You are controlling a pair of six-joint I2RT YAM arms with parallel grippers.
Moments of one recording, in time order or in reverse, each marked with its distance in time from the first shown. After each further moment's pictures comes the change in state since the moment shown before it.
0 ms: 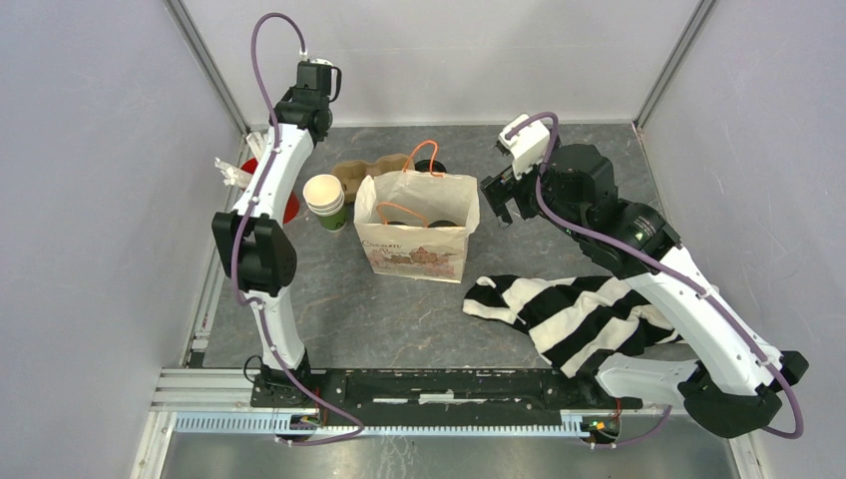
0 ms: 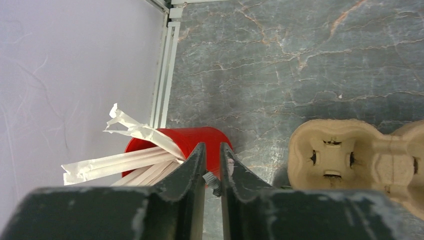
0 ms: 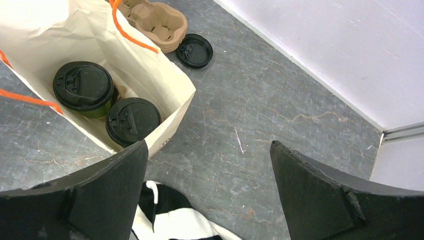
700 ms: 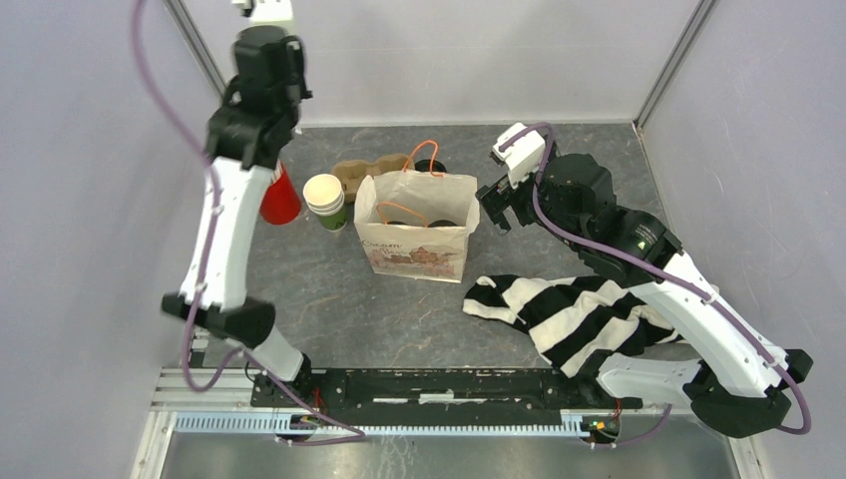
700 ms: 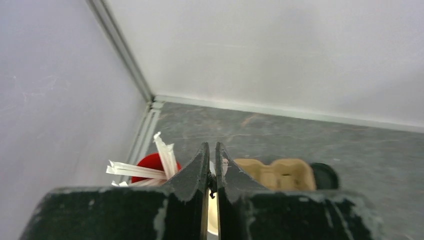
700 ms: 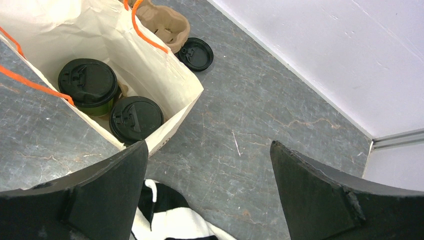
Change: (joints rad) left arm -0.137 -0.345 0.182 -0.069 -0.011 -0.126; right arm 0.081 -0.020 -0.006 0.000 0.069 -0.026
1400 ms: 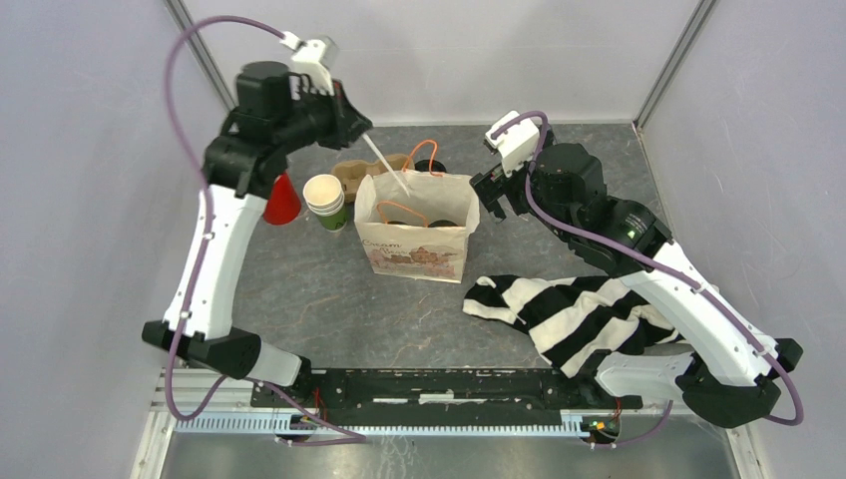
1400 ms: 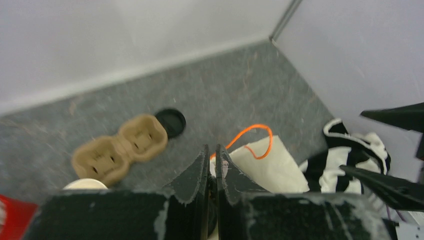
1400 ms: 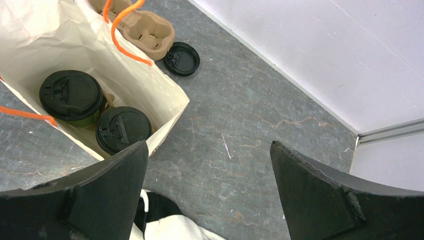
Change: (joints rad) left arm 0.000 -0.216 -0.232 -0.020 0.869 -0.185; right arm 0.000 0.062 0.059 0.007 0.061 -0.007
